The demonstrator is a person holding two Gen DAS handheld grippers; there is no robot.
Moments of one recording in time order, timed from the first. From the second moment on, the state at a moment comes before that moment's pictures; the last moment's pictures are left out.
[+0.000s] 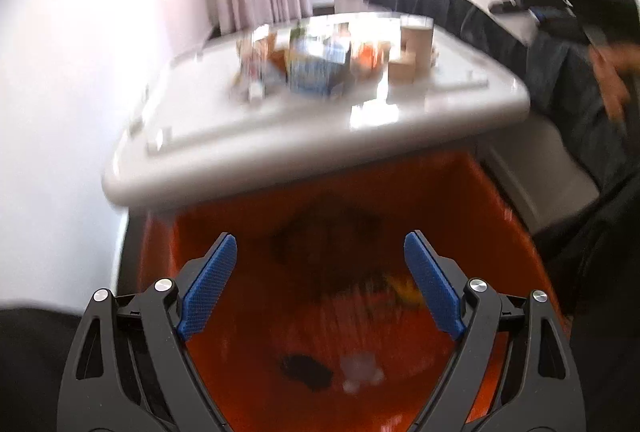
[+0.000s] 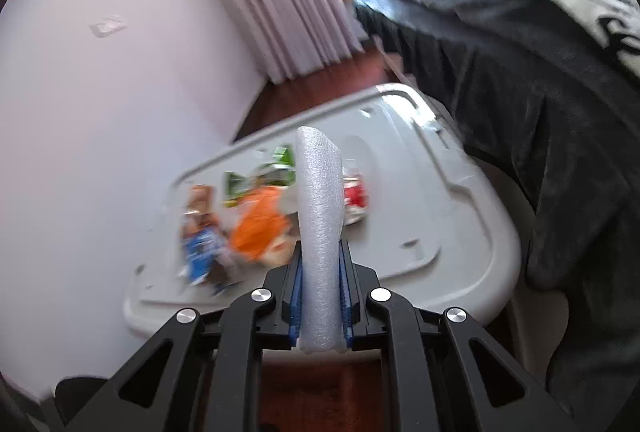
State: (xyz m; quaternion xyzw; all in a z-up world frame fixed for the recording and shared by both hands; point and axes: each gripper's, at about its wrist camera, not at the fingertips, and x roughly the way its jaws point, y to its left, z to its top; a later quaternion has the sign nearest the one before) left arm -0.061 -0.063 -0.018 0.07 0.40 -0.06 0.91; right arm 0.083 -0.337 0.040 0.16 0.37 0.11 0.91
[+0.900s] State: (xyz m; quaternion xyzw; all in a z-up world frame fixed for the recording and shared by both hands) left arm 0.193 -0.098 -0.035 -0.05 0.43 0.09 0.90; right arm 0.064 -0.317 0.031 0.18 0.36 0.16 0.90
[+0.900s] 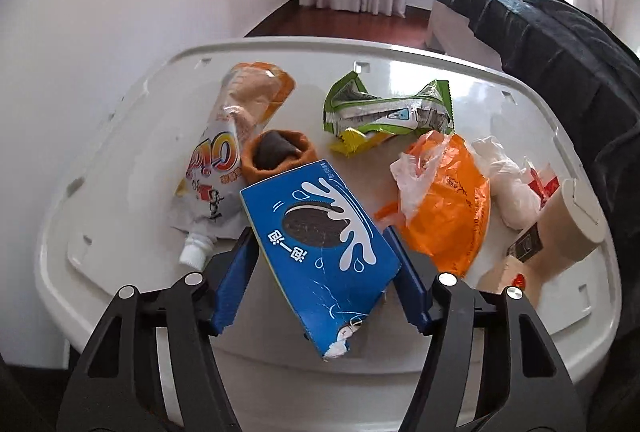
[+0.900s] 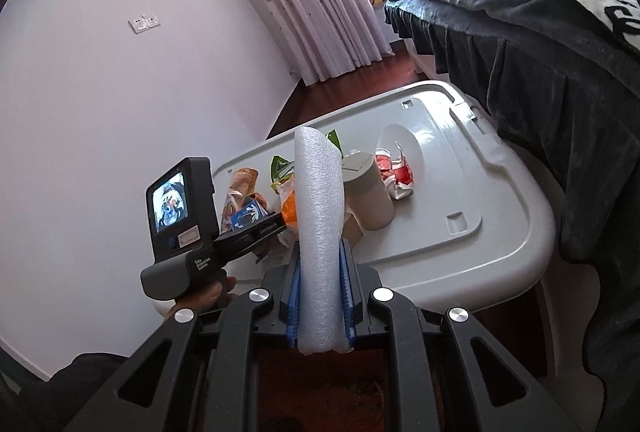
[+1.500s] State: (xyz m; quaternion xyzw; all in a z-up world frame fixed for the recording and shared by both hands) left arm -0.040 -0.037 0.047 0.02 0.37 -0.02 0.93; right arm 0.036 -0.269 0.030 0.13 0.34 0.19 0.91
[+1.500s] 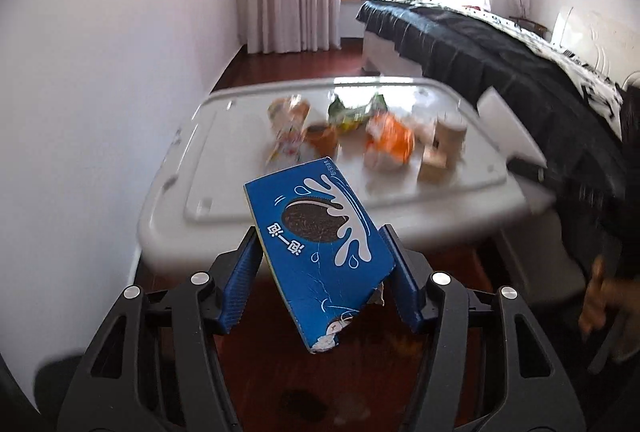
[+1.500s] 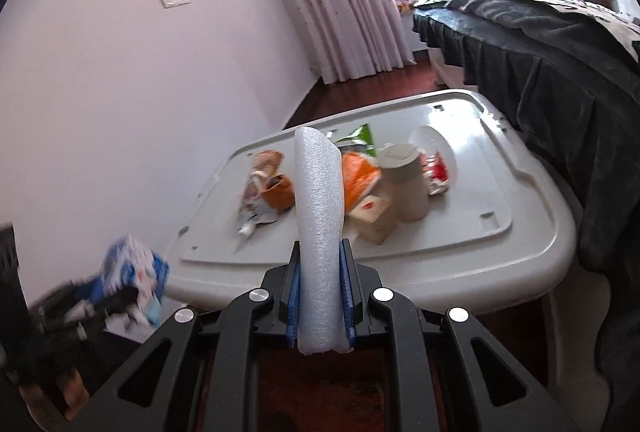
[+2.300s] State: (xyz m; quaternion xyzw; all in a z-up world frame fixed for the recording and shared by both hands) left arm -0.053 -0.022 -0.086 0.01 0.51 0.02 0.86; right arm -0.020 -0.206 -0.090 0.06 0.52 0.12 0.84
